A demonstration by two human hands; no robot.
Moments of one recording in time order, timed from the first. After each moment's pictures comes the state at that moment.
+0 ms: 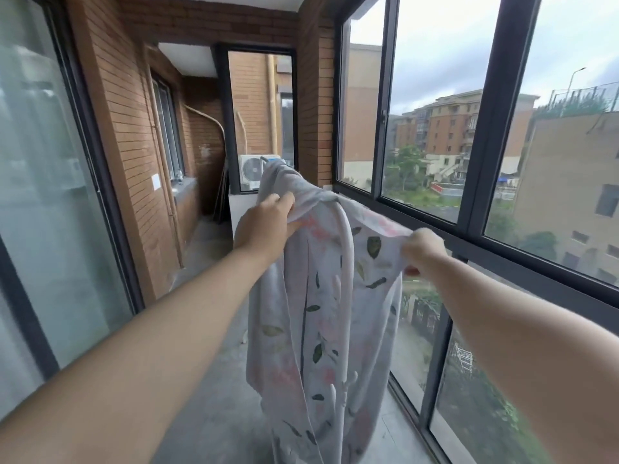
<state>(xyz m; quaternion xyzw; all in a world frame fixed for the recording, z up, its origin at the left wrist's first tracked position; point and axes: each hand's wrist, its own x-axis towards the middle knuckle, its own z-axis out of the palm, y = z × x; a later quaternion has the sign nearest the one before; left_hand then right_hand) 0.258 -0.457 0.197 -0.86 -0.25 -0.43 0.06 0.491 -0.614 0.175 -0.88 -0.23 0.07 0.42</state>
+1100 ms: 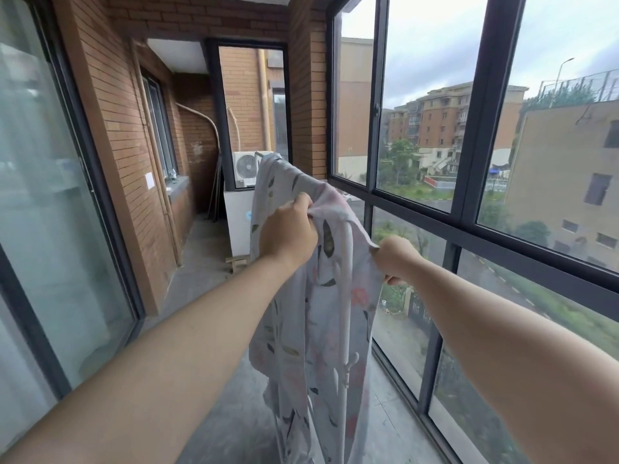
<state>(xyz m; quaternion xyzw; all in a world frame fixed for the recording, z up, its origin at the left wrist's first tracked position) 0.264 -0.512 0.185 -0.84 -0.28 -0.46 -0.02 0.441 -0.614 0.152 -0.90 -0.33 0.08 0.27</state>
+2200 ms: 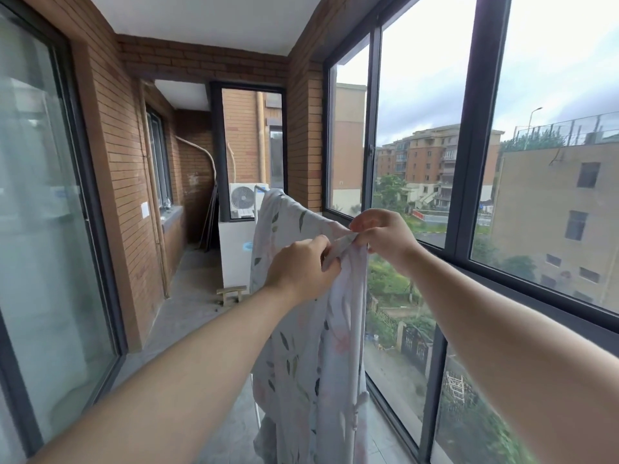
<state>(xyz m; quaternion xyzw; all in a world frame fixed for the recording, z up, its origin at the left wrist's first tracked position) 0.250 -0.501 0.190 -0.89 -0.18 -0.41 -0.05 0.402 -0.611 0.238 -0.68 -0.46 0.04 0.57</state>
